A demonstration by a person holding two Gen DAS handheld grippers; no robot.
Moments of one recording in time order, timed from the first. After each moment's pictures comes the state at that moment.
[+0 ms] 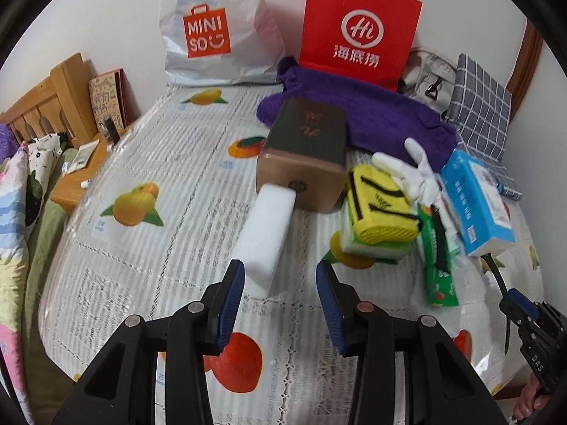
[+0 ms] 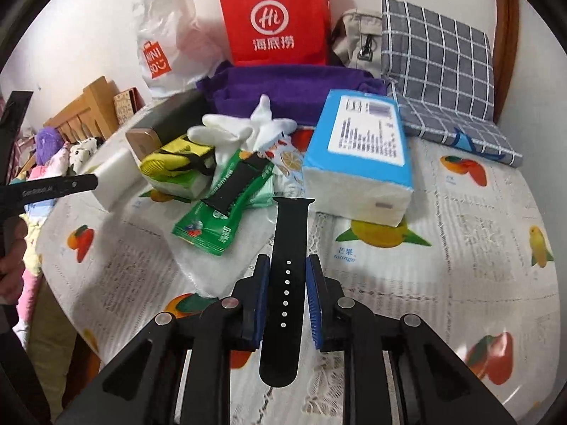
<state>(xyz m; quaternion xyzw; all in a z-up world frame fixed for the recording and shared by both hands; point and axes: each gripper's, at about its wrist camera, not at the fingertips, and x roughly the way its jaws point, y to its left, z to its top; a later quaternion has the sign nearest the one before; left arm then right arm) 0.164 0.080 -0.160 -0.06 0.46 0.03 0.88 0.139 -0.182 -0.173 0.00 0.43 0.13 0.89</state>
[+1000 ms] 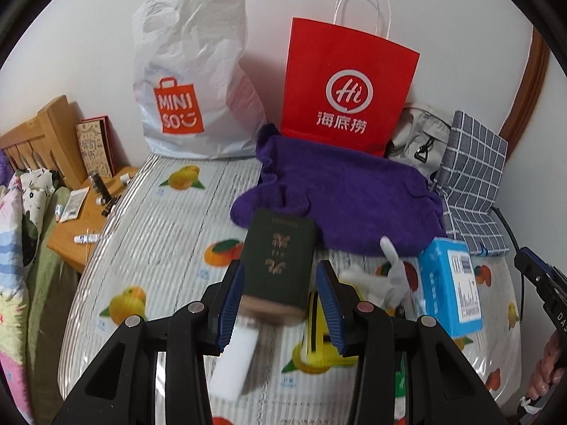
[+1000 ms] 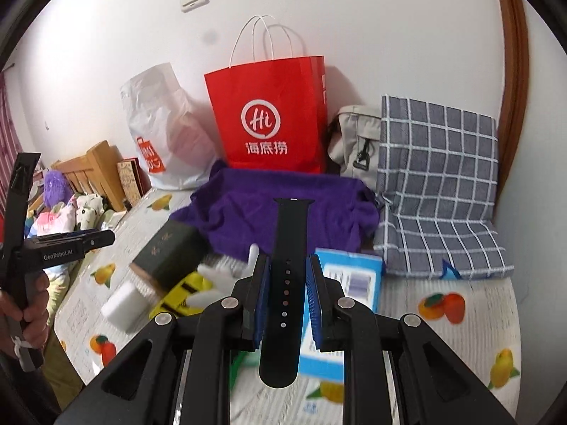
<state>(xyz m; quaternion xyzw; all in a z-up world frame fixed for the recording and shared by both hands) 0.257 0.064 -0.079 -0.06 0.43 0.02 0.90 0.258 -0.191 -0.061 0.02 0.35 0.14 0.93</state>
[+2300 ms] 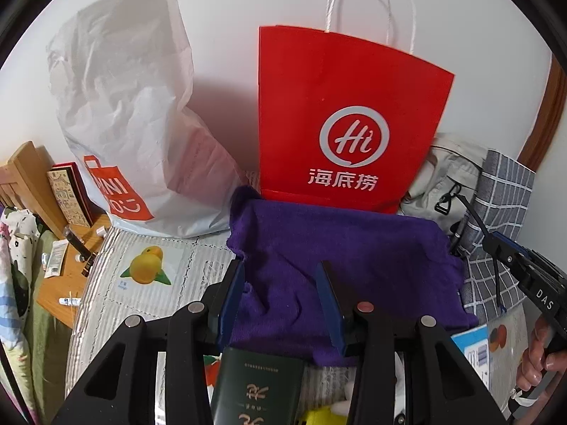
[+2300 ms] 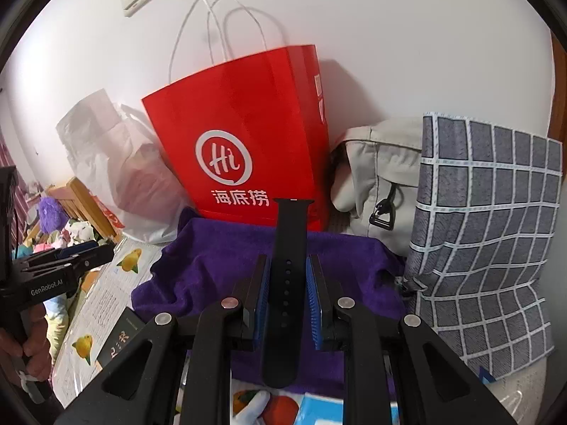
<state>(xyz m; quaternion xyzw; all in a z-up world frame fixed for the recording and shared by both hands) 0.408 0.045 -0.075 -0.04 0.42 0.02 0.91 0.440 -0.187 -0.083 0.06 0.37 0.14 0.92</state>
